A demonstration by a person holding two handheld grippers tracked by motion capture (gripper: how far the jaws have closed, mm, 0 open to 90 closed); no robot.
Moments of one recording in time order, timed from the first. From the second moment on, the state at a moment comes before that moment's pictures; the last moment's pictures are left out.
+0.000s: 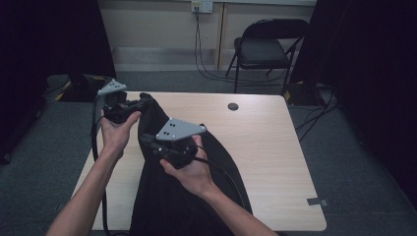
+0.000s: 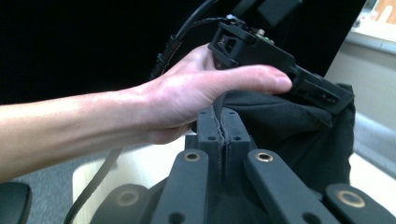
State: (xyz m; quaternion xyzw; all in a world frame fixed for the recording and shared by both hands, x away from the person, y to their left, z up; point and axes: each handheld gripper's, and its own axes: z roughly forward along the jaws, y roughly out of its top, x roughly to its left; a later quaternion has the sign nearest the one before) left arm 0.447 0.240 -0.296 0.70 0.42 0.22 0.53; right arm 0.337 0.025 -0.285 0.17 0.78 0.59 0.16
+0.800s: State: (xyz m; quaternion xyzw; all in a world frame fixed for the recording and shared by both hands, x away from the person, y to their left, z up) left arm 0.488 0.108 -0.437 0.77 0.42 0.11 0.46; right arm 0.338 -0.134 -0.418 0.34 0.78 0.49 0.17
